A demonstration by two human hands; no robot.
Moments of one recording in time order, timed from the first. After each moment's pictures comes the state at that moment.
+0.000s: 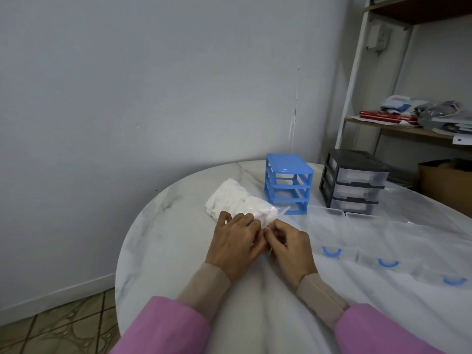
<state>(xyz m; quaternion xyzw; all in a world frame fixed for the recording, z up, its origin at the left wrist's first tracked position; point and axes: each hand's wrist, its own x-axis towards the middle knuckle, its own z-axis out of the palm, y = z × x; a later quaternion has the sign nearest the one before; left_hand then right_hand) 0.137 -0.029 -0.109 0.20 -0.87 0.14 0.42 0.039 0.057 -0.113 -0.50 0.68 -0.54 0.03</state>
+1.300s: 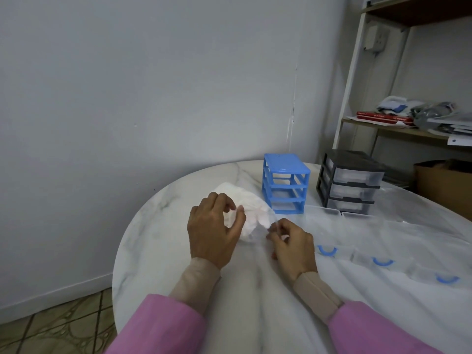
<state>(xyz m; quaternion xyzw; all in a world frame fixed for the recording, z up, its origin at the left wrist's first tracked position) 0.148 -0.036 -0.097 0.30 -0.77 -0.04 0.56 0.035 0.059 -0.111 -0.40 0.76 -0.51 0.04</state>
